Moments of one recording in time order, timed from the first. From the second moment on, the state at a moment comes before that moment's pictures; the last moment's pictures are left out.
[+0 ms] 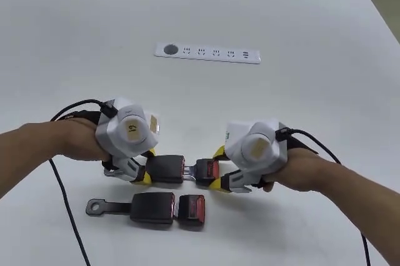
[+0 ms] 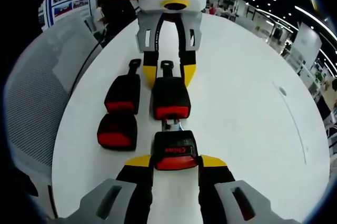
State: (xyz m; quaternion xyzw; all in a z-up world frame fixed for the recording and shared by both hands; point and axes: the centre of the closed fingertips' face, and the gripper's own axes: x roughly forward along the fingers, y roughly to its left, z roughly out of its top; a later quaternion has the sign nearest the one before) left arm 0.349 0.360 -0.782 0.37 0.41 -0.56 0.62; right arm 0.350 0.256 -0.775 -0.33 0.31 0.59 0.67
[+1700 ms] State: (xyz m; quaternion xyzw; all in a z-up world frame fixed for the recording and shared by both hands) left arm 0.345 0.358 -0.783 0.38 0.41 -0.56 0.61; right arm 0.349 0.277 -0.774 -0.33 0.32 0.59 0.67
